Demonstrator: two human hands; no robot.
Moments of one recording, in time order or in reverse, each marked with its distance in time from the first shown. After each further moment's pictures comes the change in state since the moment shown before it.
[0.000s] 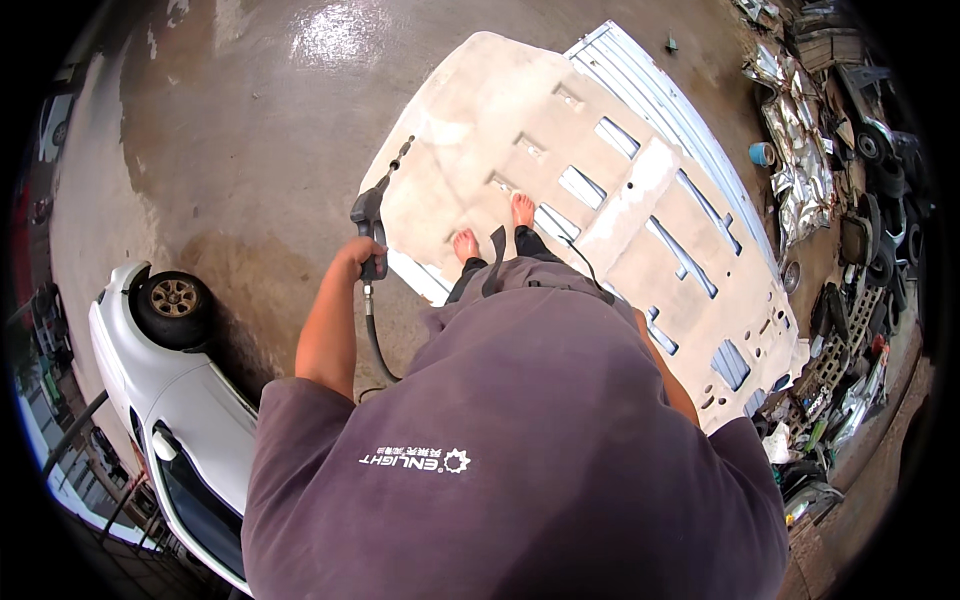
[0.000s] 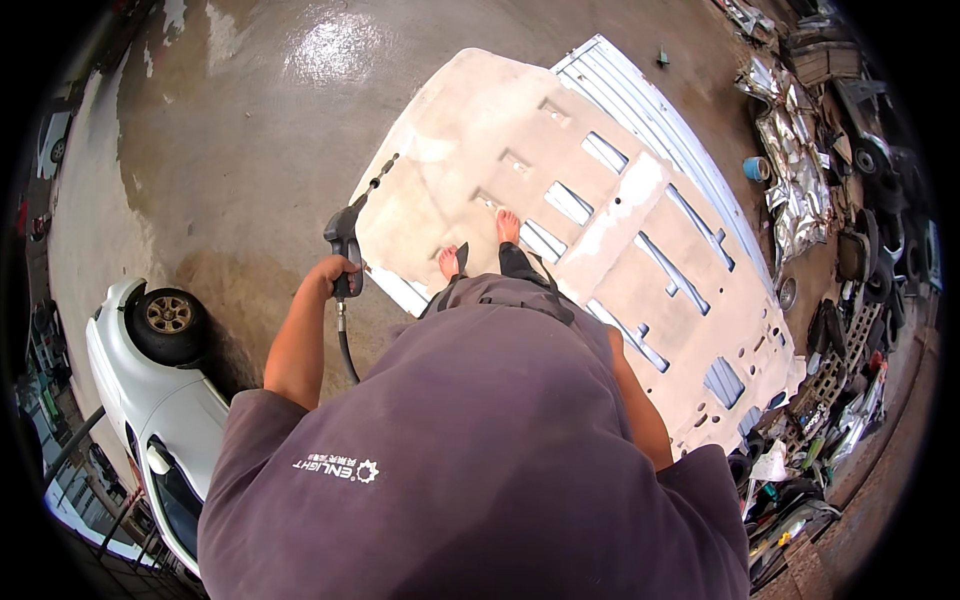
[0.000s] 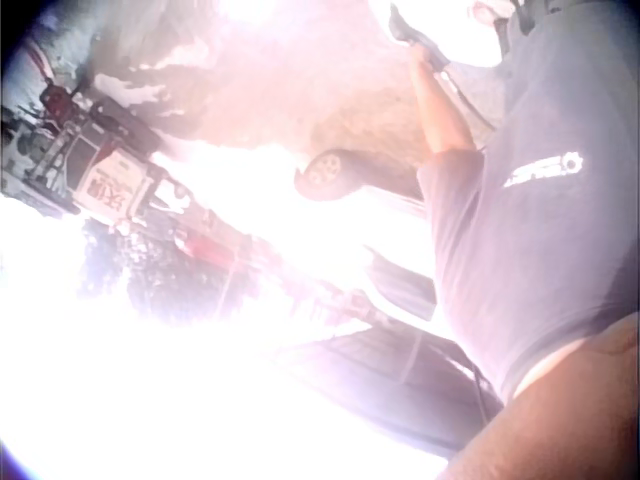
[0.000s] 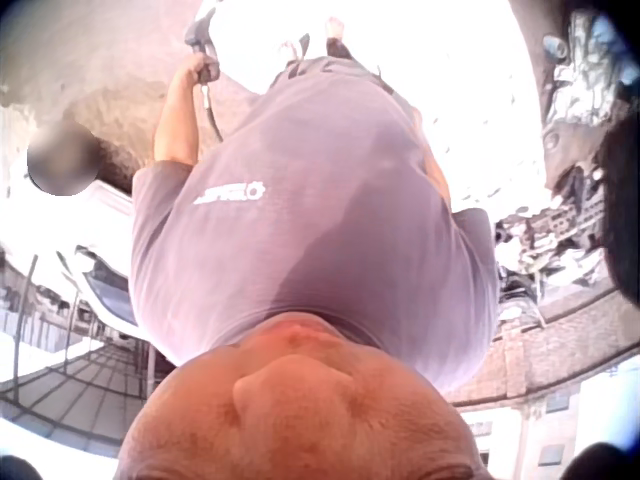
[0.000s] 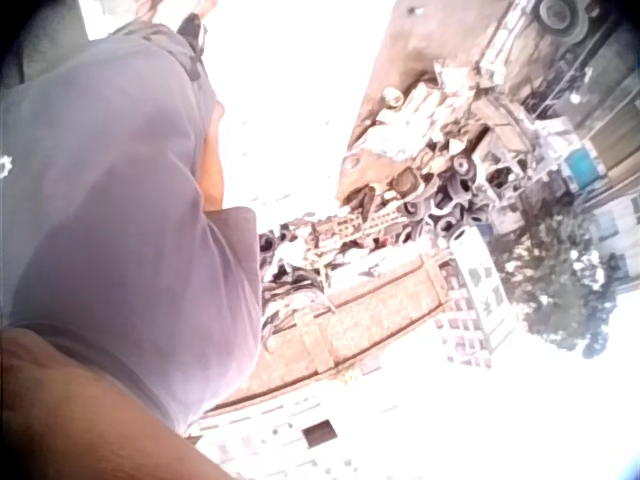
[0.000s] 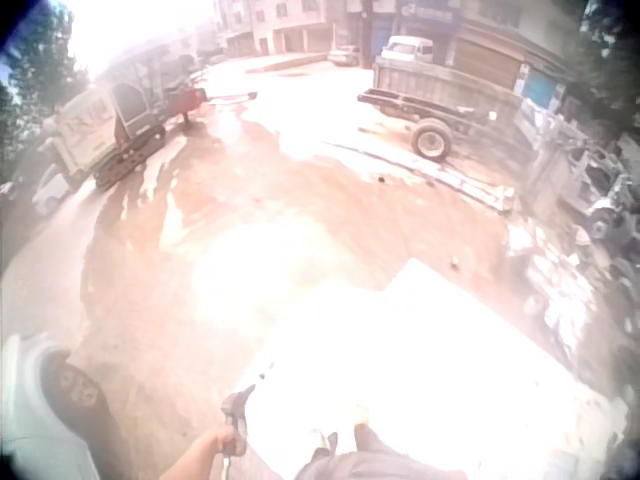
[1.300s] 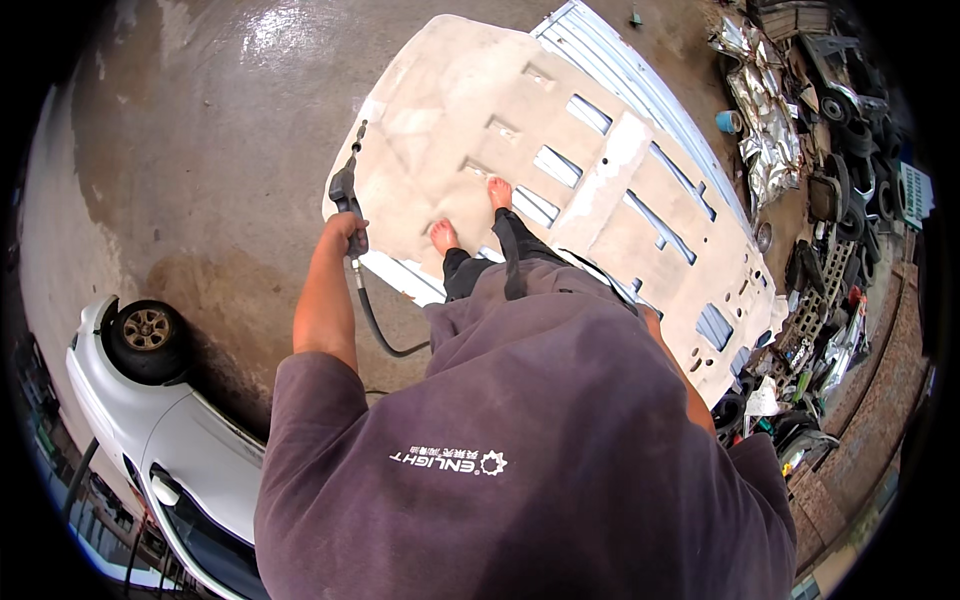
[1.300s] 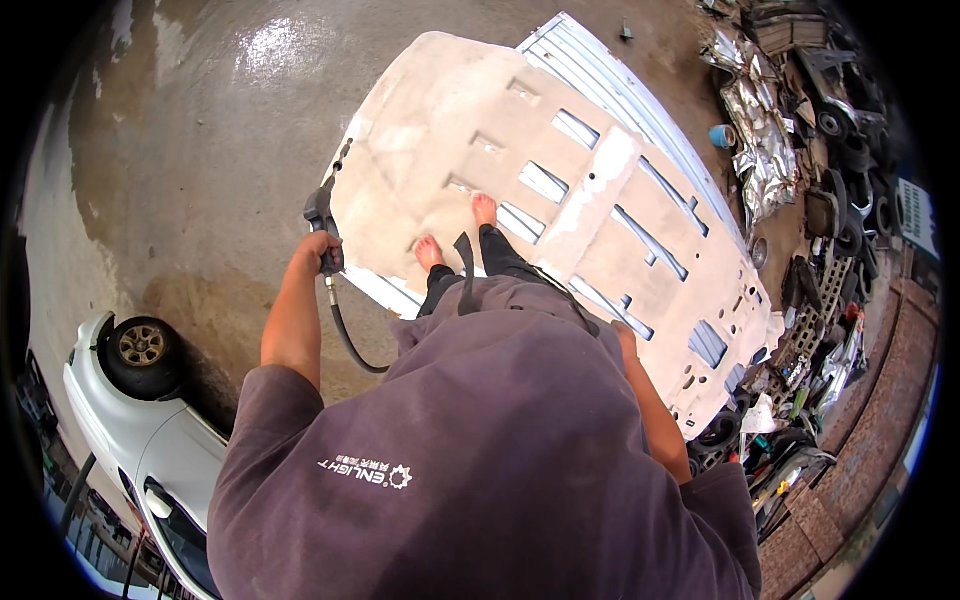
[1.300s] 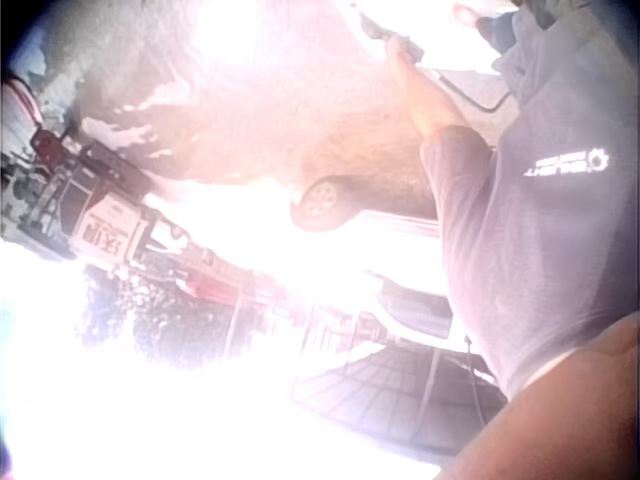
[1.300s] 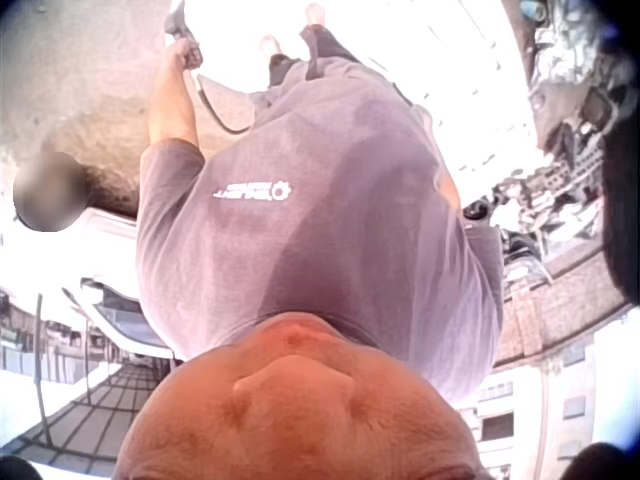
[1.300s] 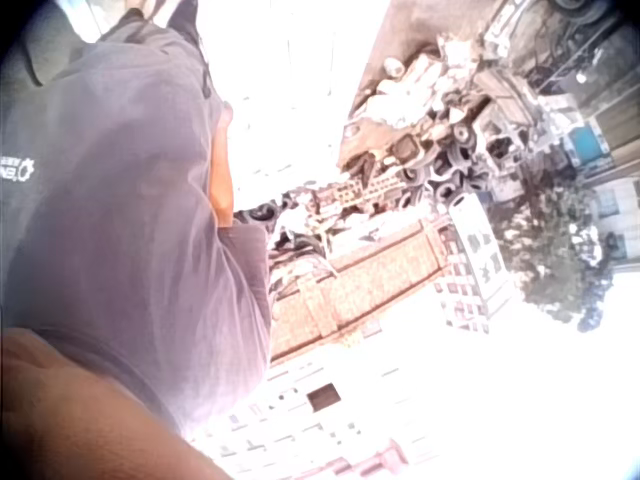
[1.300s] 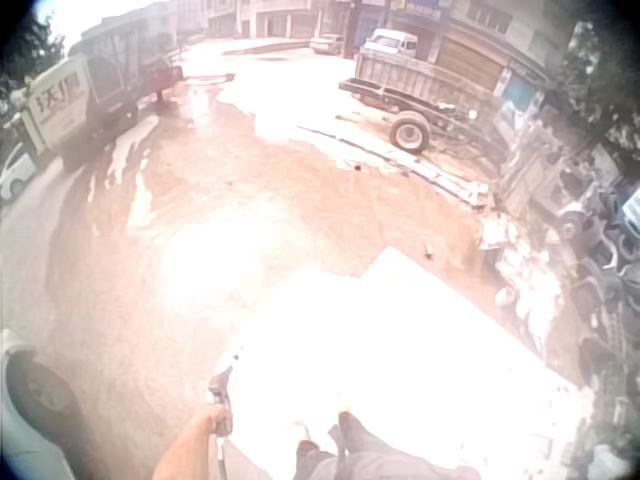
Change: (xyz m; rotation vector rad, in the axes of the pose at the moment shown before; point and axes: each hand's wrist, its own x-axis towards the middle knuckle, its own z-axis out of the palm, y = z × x) left_hand 0.115 0.032 -0.041 -0.006 0.015 0.017; right_hand -0.056 -0.094 -0.073 0.278 -0.039 0.427
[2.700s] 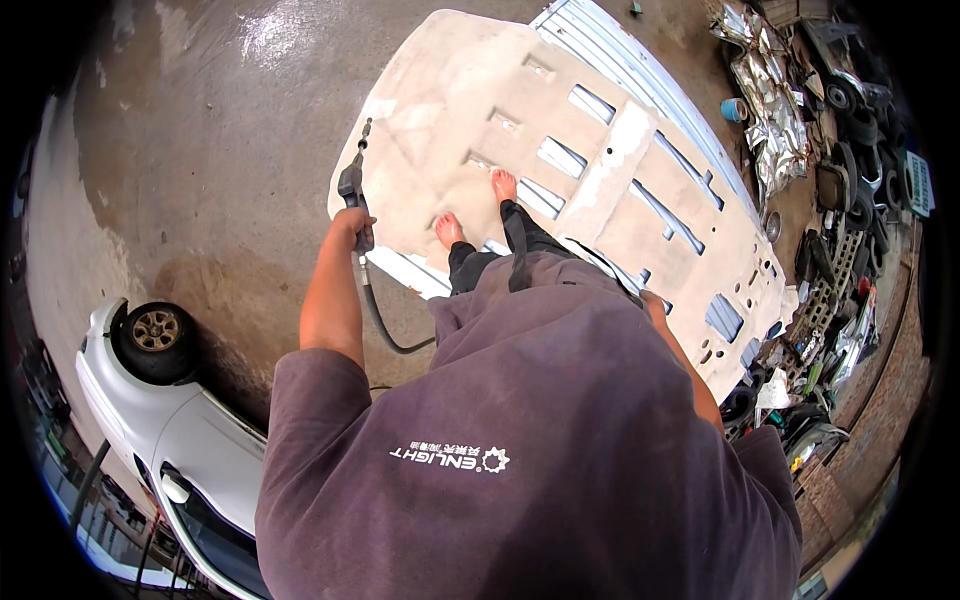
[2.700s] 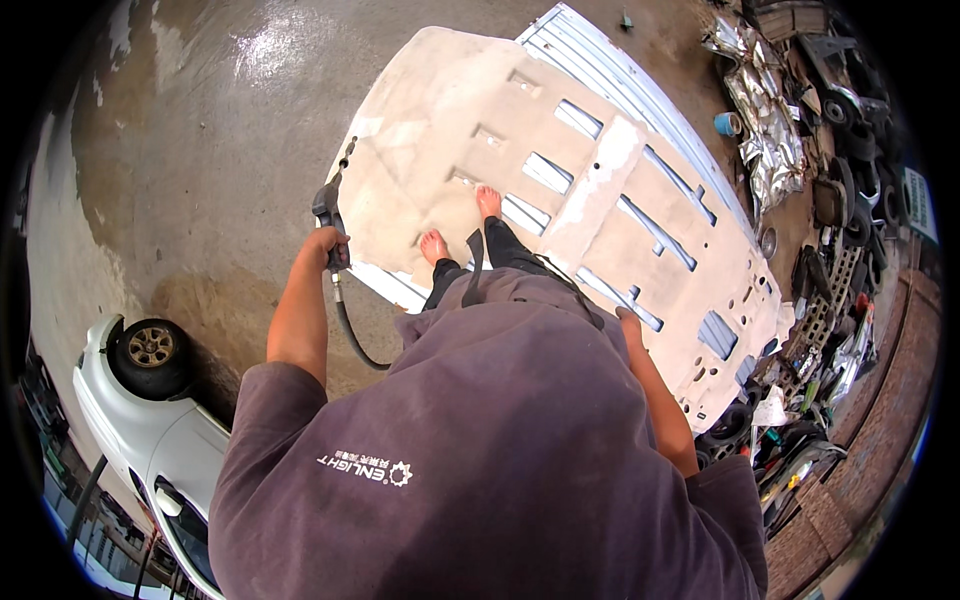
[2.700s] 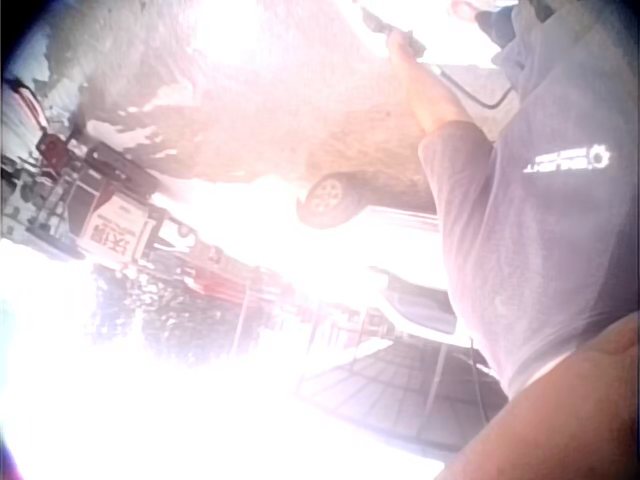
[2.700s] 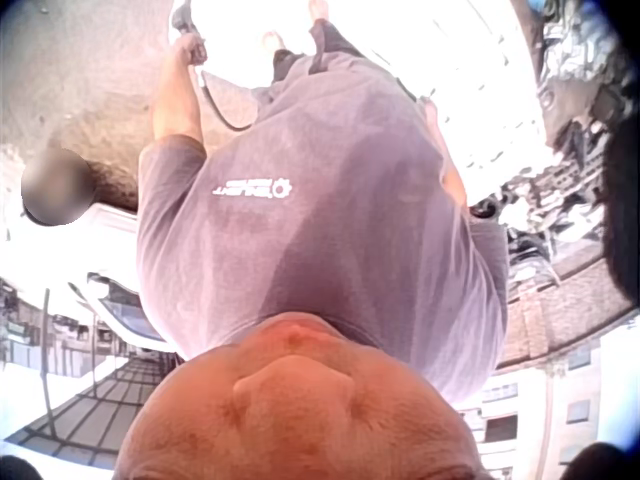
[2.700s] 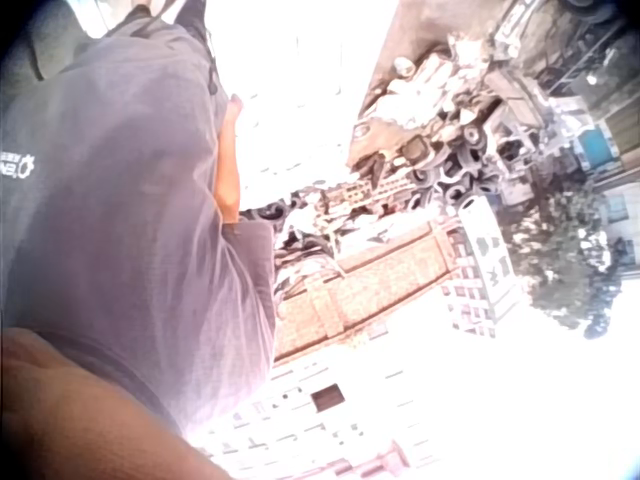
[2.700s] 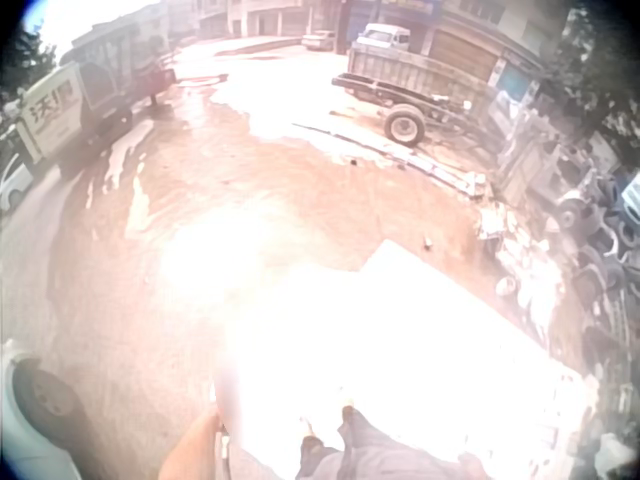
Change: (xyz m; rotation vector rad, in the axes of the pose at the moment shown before) left_hand -0.005 -0.003 0.019 0.121 0.058 -0.022; right_hand 0.011 -0.019 -0.003 -0.154 0.010 0.036
